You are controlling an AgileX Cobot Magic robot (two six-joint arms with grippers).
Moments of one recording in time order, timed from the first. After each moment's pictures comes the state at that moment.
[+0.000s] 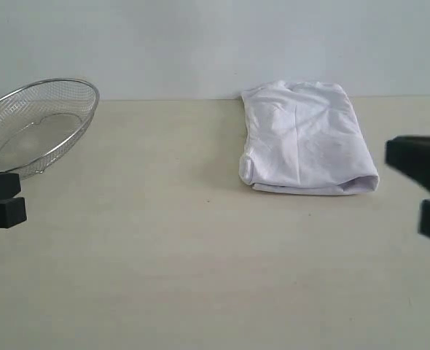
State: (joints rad) left arm -0.34 0.96 -0.33 -0.83 -0.07 0.64; right arm 0.32 0.63 -0.42 0.64 0.18 -0.54
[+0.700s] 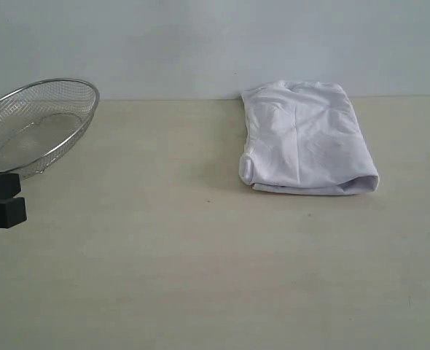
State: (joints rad) left arm -0.34 0.96 -0.33 -0.83 -0.07 0.64; right arm 0.13 0.07 -0.09 0.70 0.33 -0.55
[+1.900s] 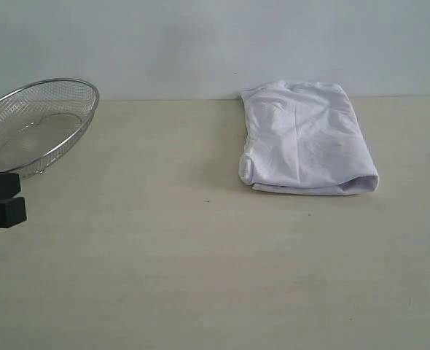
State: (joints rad) left arm -0.34 0.96 -0.33 -0.83 -0.07 0.64; right arm 0.13 0.00 0.00 0.17 0.34 -0.10
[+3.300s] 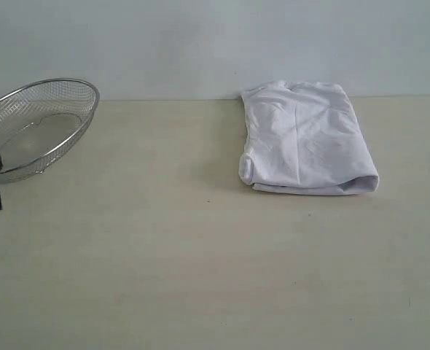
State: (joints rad) left arm -0.33 0.82 -0.33 -0.82 -0.07 0.70; right arm 0.13 0.00 0.00 0.05 0.34 0.00
